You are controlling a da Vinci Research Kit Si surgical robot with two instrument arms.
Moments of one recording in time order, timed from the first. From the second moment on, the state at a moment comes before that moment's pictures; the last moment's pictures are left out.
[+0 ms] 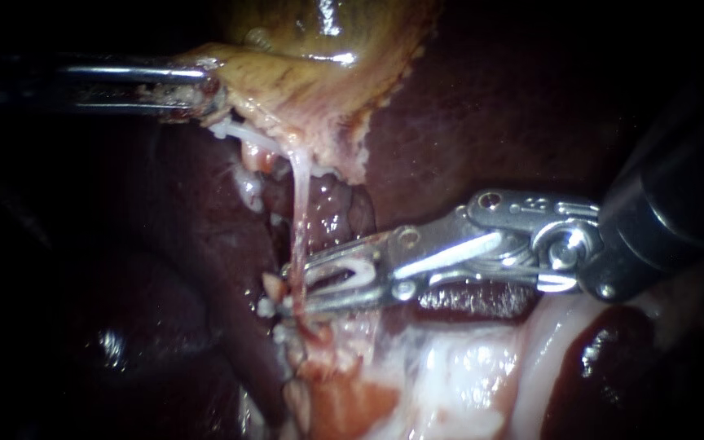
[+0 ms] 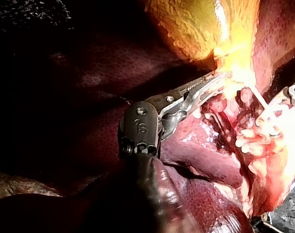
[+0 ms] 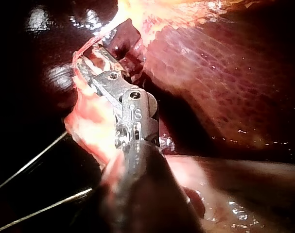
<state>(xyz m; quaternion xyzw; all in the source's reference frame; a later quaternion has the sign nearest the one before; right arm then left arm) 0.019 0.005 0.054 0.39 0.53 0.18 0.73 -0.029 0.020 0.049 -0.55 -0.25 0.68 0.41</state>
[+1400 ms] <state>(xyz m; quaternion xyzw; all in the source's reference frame) 0.016 0.005 0.059 0.38 0.53 0.18 0.73 -0.029 0.020 0.049 -0.55 -0.25 0.68 0.41</state>
